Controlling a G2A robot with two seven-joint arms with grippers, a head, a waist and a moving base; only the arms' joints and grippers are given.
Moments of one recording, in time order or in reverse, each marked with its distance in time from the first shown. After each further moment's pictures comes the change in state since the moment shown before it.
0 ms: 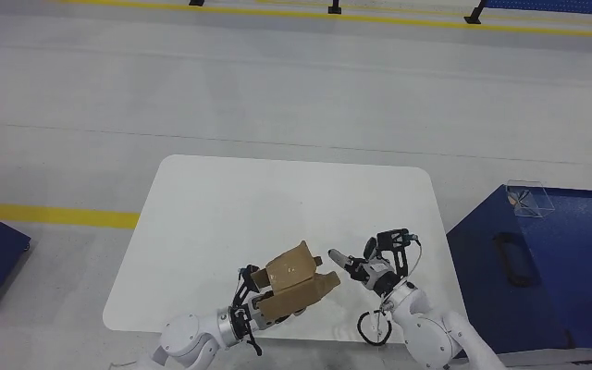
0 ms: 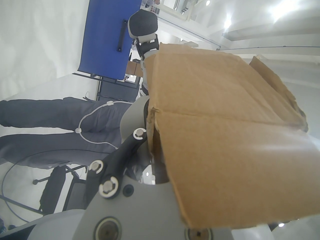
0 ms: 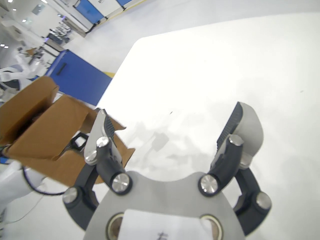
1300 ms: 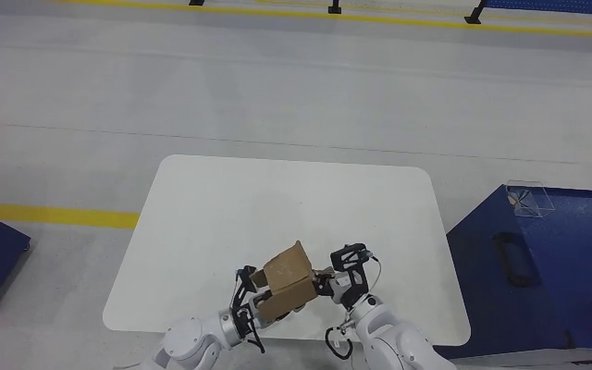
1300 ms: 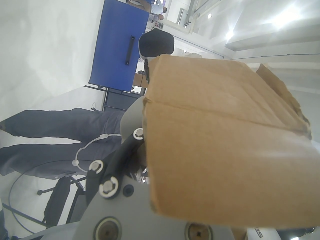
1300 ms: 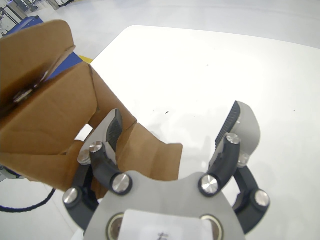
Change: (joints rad) left arm 0.011 -0.012 -0.004 0.014 0.029 -0.003 0.069; right arm 0.028 -0.063 -0.187 -0.015 -0.282 0.110 -0.001
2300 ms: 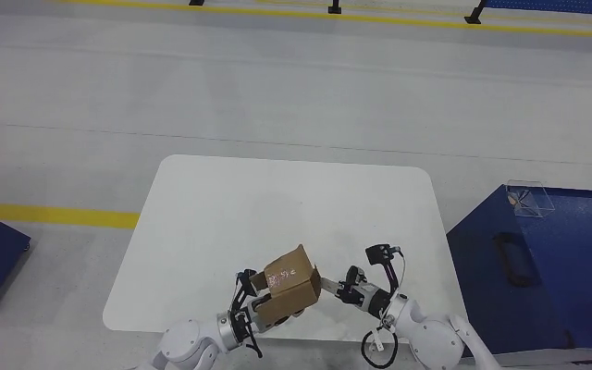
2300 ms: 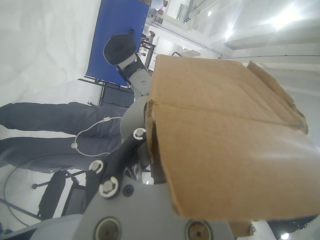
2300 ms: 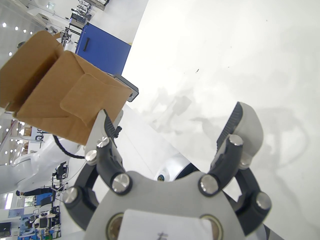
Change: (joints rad) left arm 0.023 0.002 -0.017 -0.016 -0.012 0.028 -0.041; right arm -0.087 0.021 0.281 0.046 0.608 -0.290 0.325
